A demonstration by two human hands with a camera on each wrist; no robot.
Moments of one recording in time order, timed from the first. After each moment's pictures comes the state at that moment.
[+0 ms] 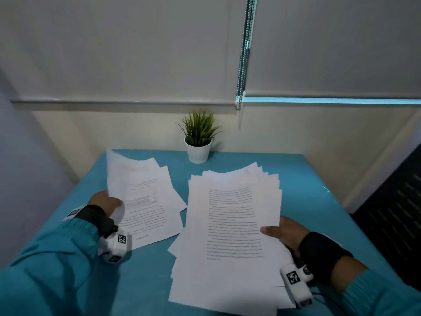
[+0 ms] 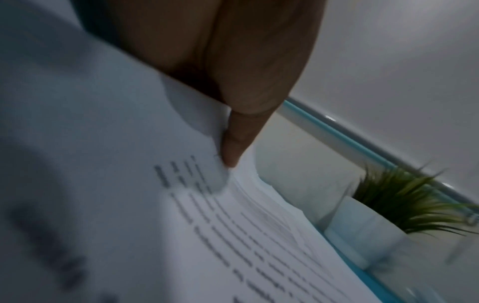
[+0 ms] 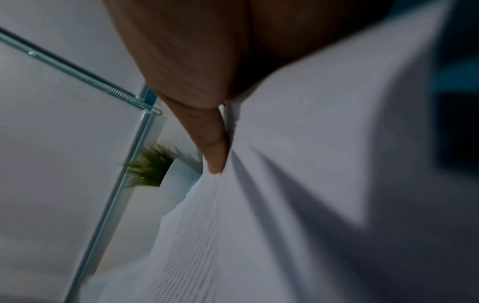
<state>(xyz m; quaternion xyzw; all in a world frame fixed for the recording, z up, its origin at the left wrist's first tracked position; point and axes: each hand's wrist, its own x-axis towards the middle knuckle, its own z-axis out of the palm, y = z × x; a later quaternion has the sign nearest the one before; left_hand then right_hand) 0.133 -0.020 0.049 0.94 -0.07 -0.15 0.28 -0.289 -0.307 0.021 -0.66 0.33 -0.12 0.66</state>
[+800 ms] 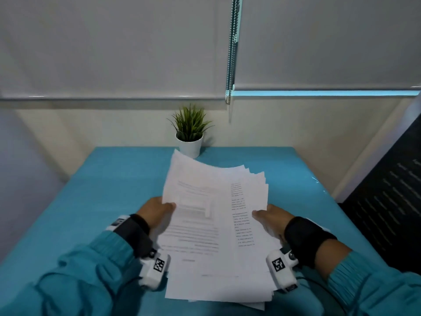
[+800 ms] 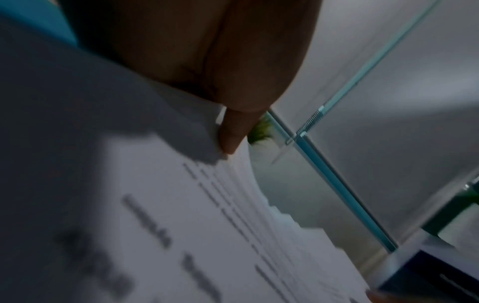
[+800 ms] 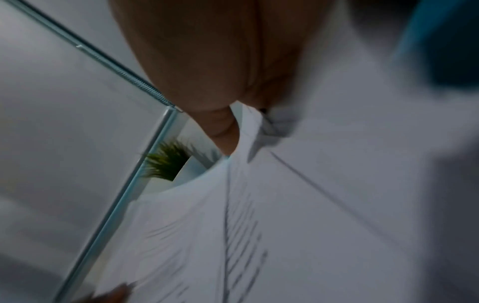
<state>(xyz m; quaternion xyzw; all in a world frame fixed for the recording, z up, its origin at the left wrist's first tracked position) -0.012 -0.088 0.059 0.82 -0.27 -0.31 0.41 -0.277 -0.312 0.020 -0.70 0.44 -0.06 0.56</state>
